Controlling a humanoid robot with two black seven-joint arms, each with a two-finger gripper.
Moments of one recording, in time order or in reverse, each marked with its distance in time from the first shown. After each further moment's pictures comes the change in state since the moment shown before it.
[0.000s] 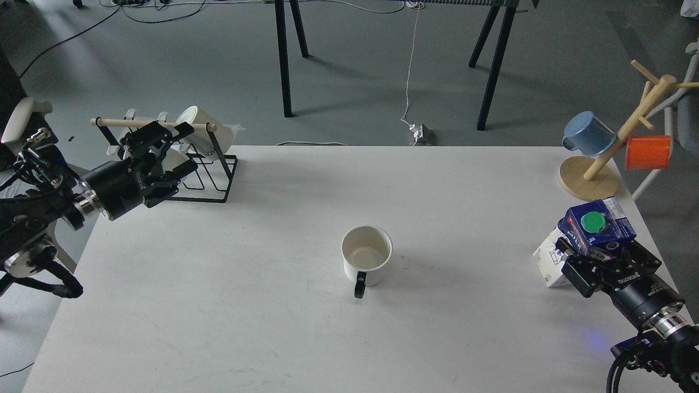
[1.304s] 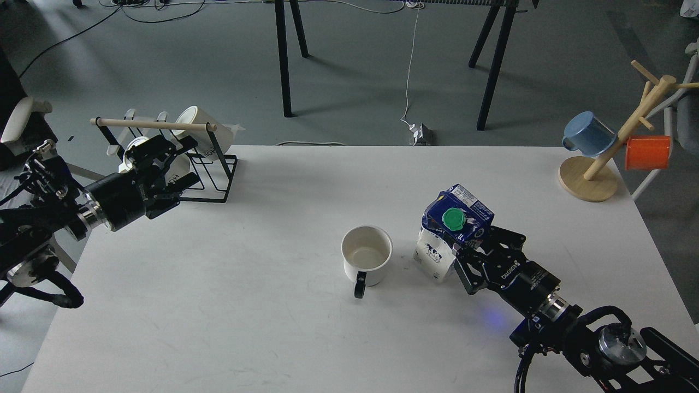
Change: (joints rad) left arm 0.026 -0.004 0.002 0.001 0.023 0.000 0.000; right arm 0.135 0.262 -0.114 0.102 -0.327 0.000 -0.008
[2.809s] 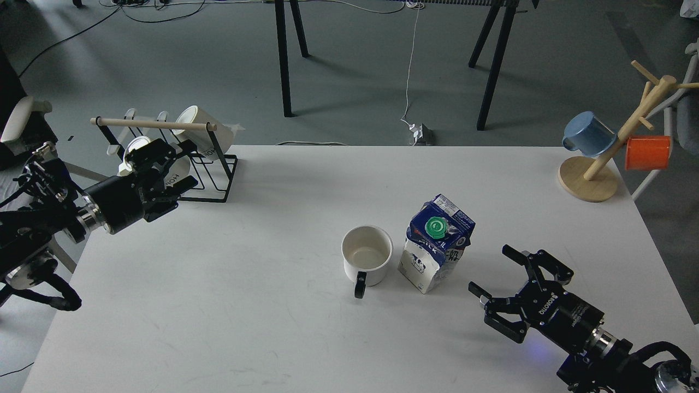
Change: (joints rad) left arm 0.006 -0.001 -0.002 0.010 0.020 0.000 0.000; right arm -0.267 -0.219 0.143 0.196 -0.056 0.000 0.000
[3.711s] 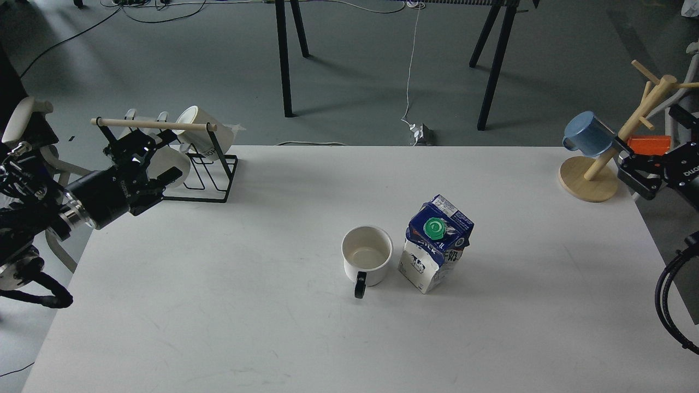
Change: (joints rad) left arm 0.029 0.016 -0.139 0.000 -0.022 0.000 0.000; right arm 0.451 -0.162 0.097 -0.387 0.098 0.000 0.000
